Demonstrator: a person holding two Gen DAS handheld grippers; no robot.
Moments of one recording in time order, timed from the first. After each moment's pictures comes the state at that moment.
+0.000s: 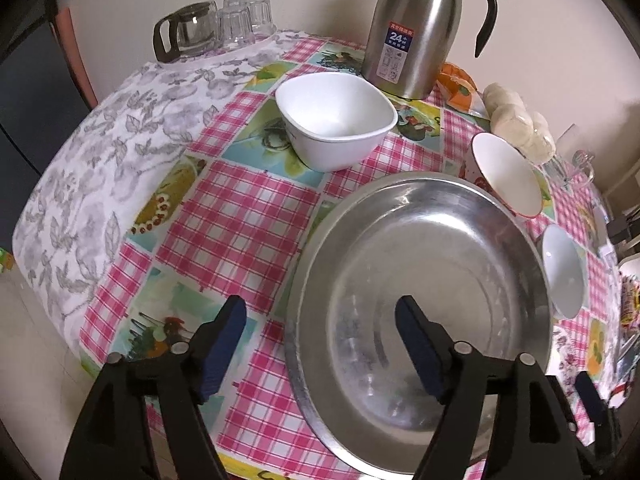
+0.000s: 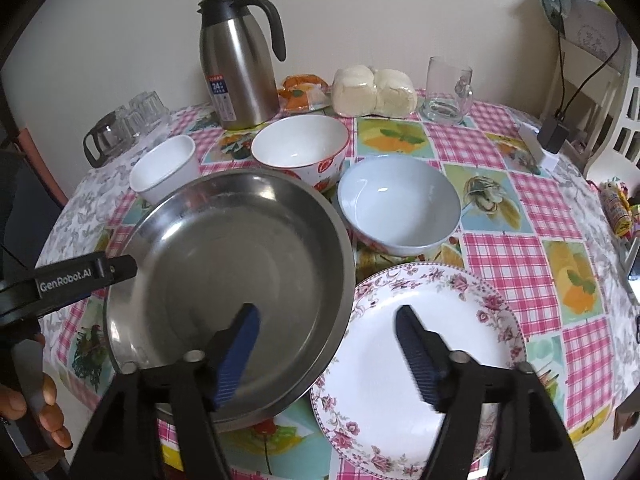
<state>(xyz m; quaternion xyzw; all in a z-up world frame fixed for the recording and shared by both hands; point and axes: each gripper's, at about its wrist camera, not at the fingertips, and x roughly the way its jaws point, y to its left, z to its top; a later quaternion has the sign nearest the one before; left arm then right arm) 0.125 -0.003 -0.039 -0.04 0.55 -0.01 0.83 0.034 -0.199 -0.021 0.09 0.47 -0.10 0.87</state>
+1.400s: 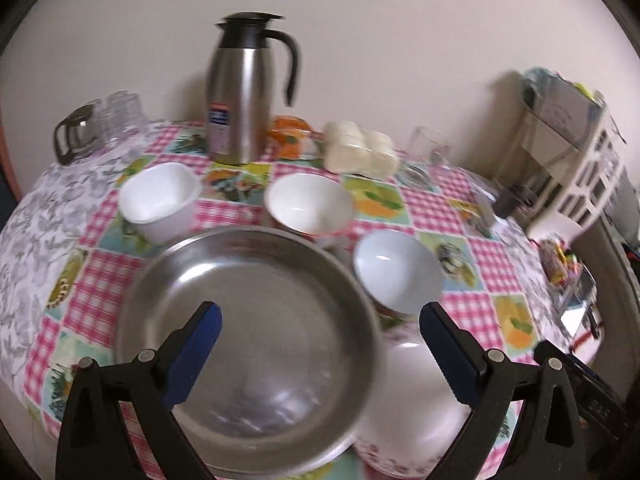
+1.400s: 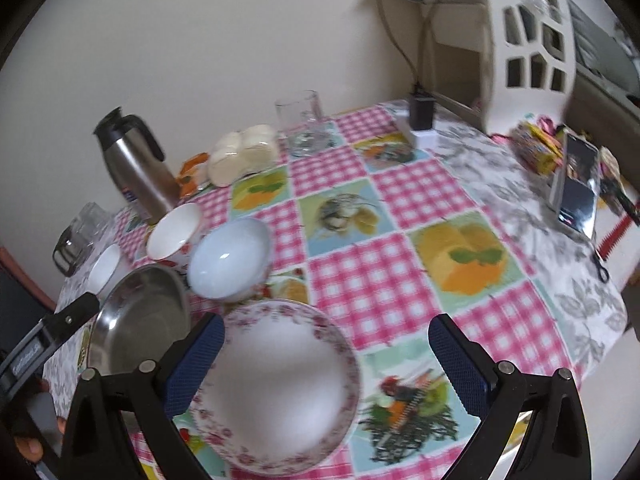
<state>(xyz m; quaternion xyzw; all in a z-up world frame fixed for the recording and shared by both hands) 0.065 -0.124 0.022 -0.02 0.43 -0.20 0.88 -0.056 -0.347 0.009 0.22 0.39 -0.21 0.87</state>
